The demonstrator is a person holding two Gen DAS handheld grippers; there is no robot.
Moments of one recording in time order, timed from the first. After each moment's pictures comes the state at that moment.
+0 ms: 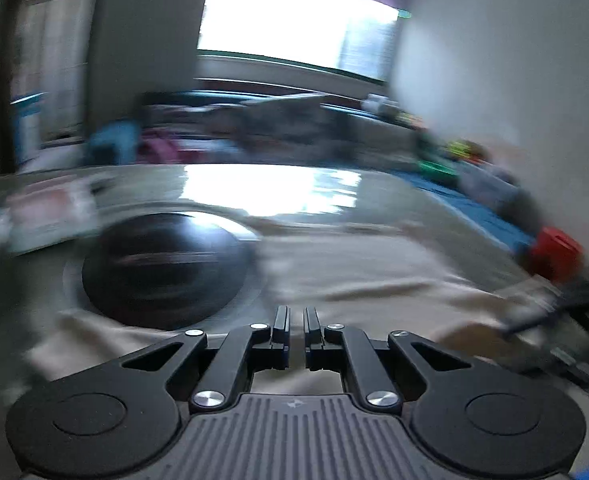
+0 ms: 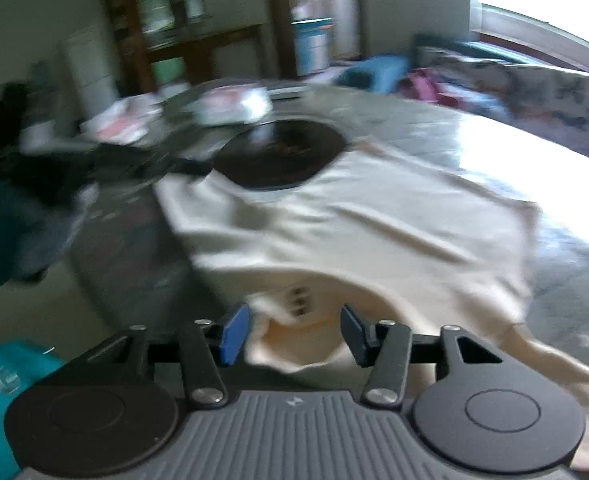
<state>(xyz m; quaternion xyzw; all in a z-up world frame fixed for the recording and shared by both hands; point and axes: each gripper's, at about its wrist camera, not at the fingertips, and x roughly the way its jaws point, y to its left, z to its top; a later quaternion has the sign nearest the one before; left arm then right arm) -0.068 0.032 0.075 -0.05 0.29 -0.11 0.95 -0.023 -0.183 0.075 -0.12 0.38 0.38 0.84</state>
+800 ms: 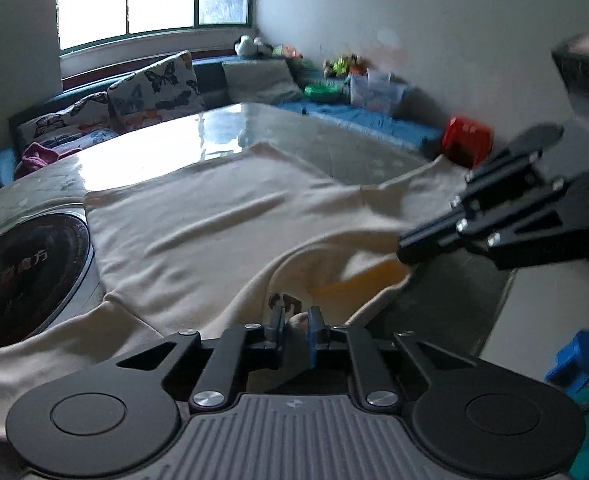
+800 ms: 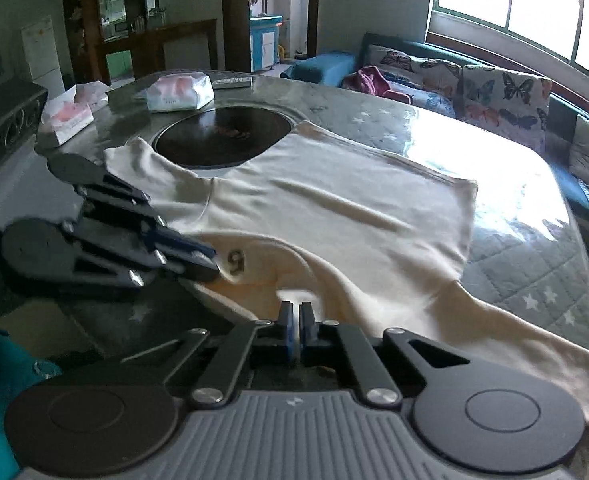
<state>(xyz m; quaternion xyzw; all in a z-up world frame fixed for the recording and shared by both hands) -0.076 -0.047 0.043 0.05 0.33 -0.24 0.91 -0.051 -0.209 0.065 -0.15 0.38 0.33 0.85</state>
